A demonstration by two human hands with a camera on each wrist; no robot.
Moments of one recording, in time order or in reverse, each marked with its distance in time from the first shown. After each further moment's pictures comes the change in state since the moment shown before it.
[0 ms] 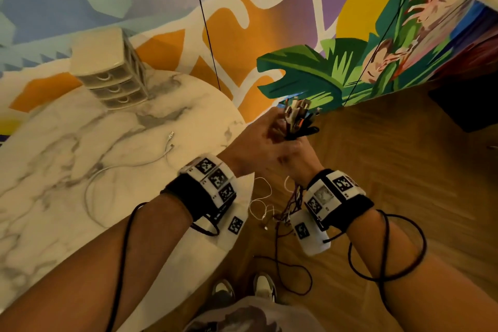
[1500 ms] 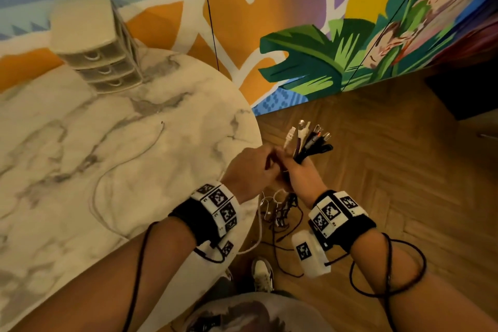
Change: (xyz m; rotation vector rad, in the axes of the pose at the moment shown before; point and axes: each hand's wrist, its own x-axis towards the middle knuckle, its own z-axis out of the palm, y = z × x) left_hand -0.029 -0.084 -0.016 0.502 0.027 -0.165; right_hand -0.002 0.041 0.041 0.203 0.040 0.320
